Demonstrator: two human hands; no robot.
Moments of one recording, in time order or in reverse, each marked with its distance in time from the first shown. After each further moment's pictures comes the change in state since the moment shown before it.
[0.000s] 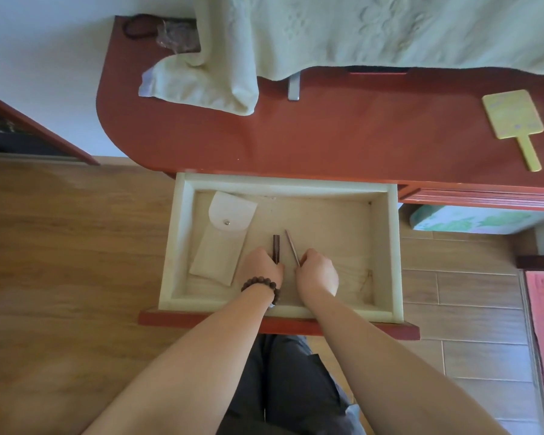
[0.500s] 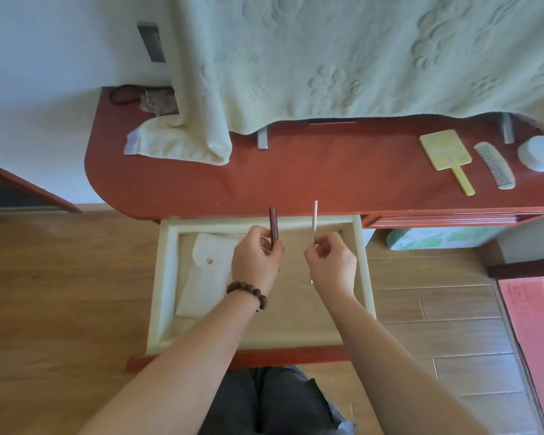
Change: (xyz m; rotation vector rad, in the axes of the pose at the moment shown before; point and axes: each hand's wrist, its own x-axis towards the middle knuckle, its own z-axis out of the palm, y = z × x) left_hand -0.026 0.071 -0.067 -0.400 0.229 0.425; right_hand -0.013 -0.003 -0.110 0.656 0.327 -0.145
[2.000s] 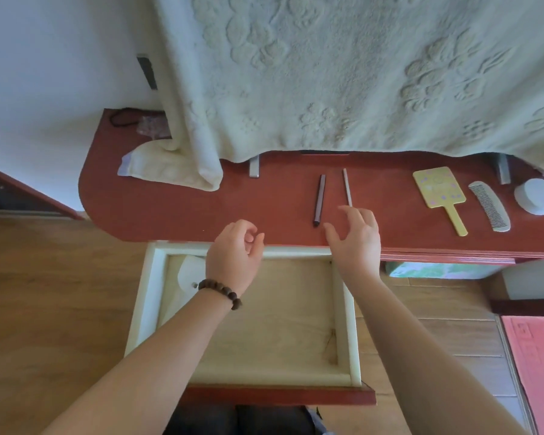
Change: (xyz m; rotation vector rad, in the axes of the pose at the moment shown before) left_hand 0.045 0.028 -0.013 0.231 0.158 0.318; right_hand 0.092 -0.032 -0.055 -0.241 0.096 -0.336
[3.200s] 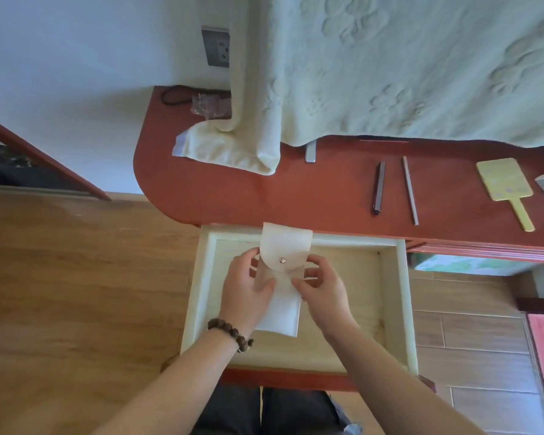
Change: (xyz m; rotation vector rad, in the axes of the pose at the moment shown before) left_hand -0.066 -0.078 -0.048 -0.276 -0.206 -0.346; right_hand -0.121 -0.069 0.088 0.506 -0.469 0.435
